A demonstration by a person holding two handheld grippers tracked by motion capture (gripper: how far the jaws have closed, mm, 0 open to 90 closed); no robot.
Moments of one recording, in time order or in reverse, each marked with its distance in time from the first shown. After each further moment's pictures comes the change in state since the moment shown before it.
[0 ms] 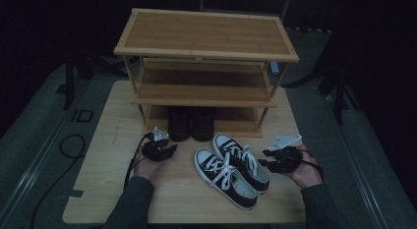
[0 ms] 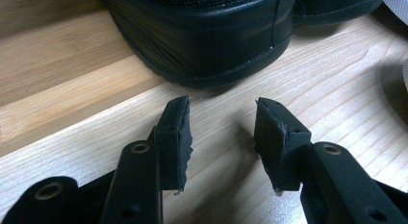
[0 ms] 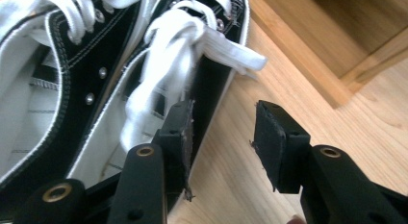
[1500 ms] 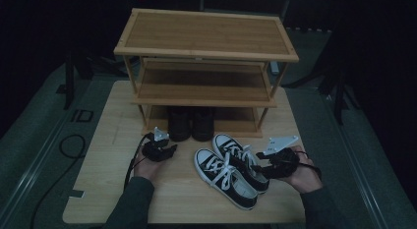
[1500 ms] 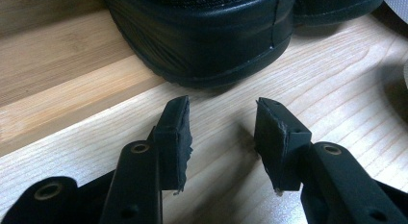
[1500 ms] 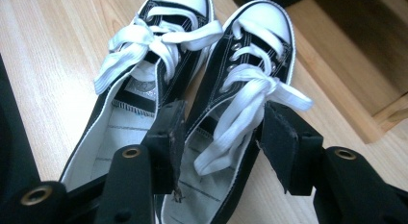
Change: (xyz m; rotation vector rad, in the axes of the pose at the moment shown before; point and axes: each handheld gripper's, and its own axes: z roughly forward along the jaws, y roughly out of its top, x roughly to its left) left arm -0.001 0.000 0.000 0.000 0.005 0.000; right arm 0.033 0.028 -0.021 -0.013 0.088 -0.065
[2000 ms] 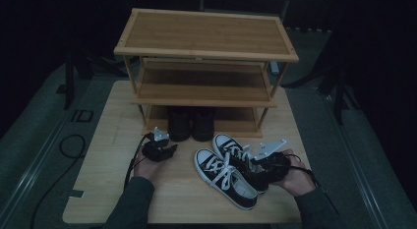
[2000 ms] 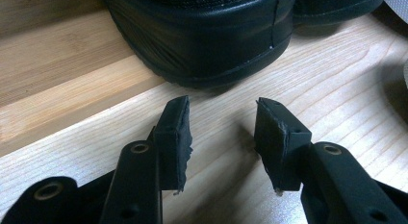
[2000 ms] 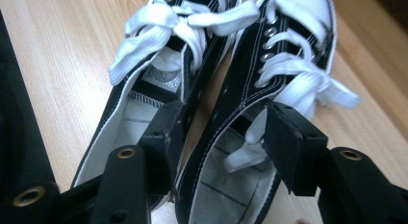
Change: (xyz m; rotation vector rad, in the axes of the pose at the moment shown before) left arm 0.000 0.000 0.000 0.001 -0.001 0.000; right arm 0.010 0.001 0.021 0.069 0.055 -0.014
